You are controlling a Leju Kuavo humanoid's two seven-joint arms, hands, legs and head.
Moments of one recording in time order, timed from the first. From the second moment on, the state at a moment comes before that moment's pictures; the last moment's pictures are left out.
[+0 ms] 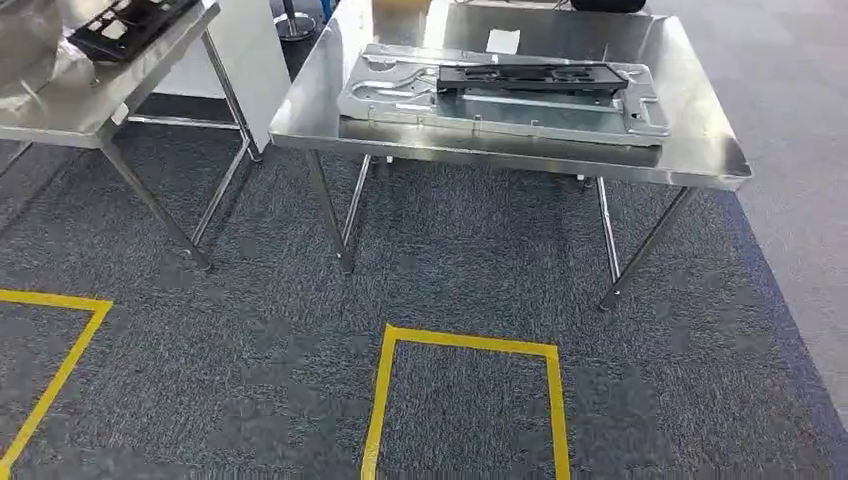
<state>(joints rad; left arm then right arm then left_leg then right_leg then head) -0.05 0.06 -1.42 -0.02 1.55 -0.14 -0.47 0.38 0.36 -0.73 -1.28 0.06 -0.16 0.07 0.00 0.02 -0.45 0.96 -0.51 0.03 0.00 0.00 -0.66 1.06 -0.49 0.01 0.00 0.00</state>
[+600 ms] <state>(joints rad) -0.04 0.05 -1.42 -0.02 1.55 -0.12 -0.44 0.36 0.36 -0.75 -1.13 0.26 -0.13 0.24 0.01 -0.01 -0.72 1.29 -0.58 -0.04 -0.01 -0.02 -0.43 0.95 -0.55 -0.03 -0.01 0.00</state>
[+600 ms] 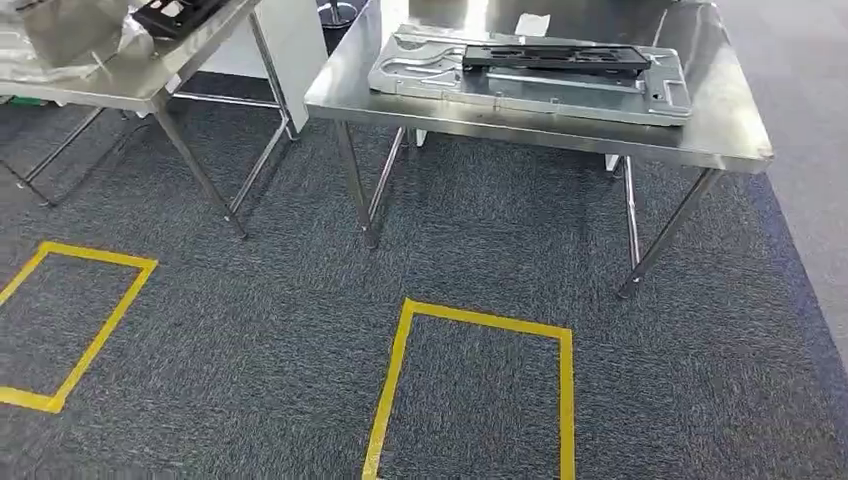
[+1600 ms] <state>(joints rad) -0.05 0.06 -1.43 -0.02 1.55 -0.07 -0.40 0.22 0.36 -0.97 -0.93 0.58 0.04 0.13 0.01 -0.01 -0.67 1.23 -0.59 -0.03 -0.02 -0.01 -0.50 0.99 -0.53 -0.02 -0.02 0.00</state>
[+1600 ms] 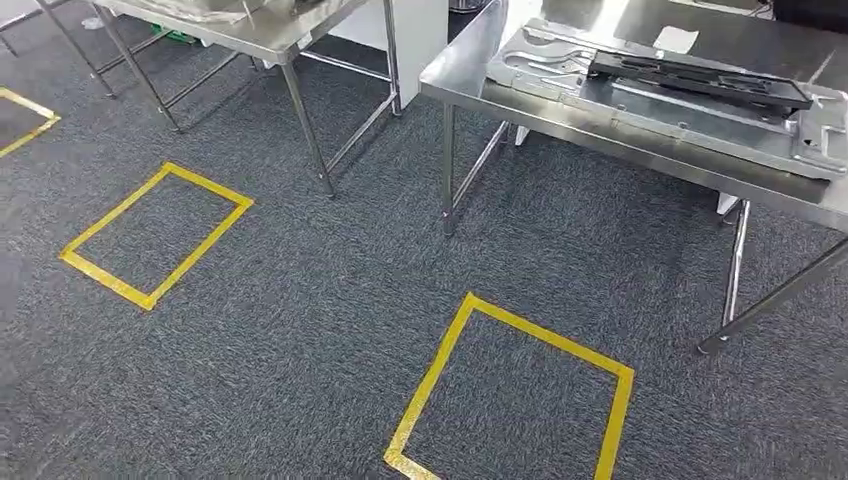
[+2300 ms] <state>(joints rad) -0.04 0.06 -1.43 -0.02 1.55 -0.06 -0.39 0.19 0.36 -1.00 -0.91 0.66 0.07 0.11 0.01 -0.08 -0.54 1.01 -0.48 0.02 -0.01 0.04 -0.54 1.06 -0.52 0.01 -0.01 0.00</state>
